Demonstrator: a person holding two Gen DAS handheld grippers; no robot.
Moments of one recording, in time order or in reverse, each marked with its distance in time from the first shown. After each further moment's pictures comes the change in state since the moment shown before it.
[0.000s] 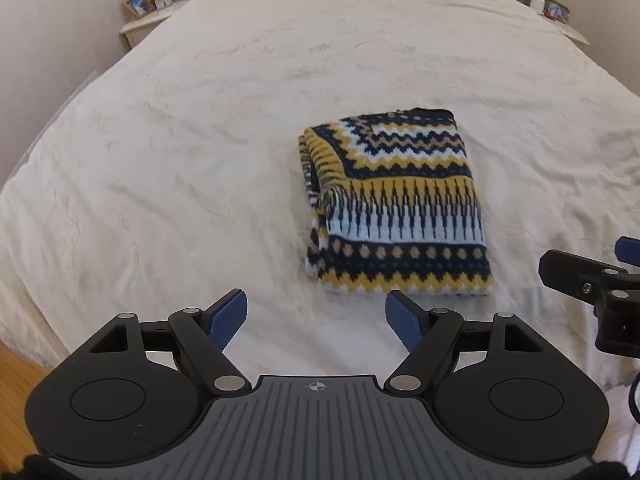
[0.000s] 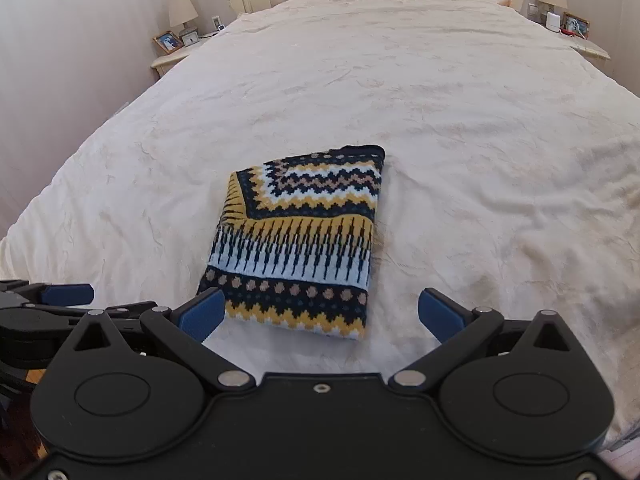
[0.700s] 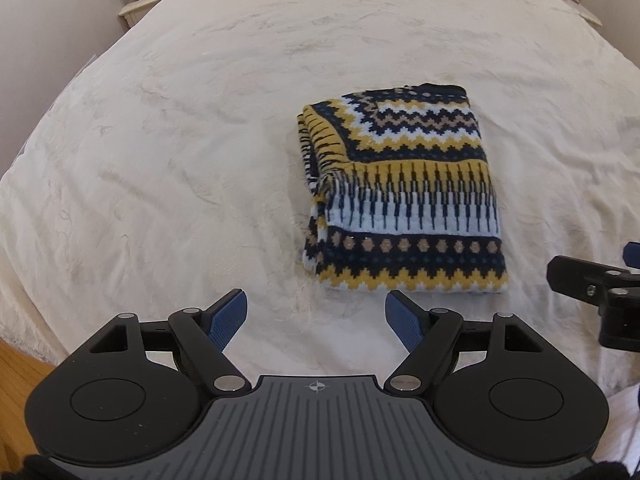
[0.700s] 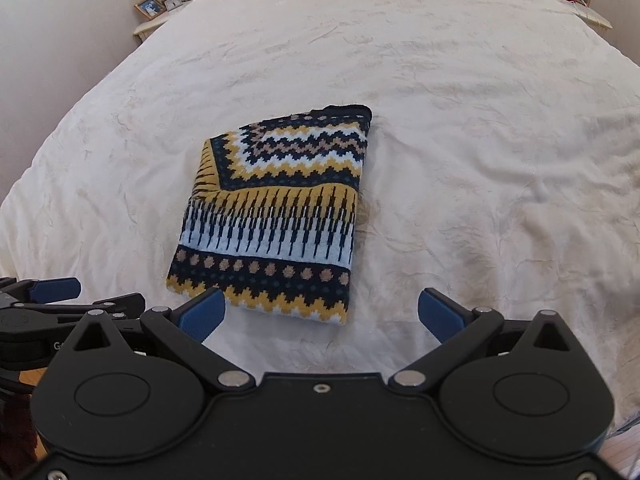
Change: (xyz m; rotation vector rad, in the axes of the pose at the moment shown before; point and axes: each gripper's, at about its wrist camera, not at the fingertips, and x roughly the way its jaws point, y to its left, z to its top) left arm 0.028 -0.012 0.015 0.014 0.081 0.032; right arm 0.036 -0.017 0.014 0.017 0.140 -0.018
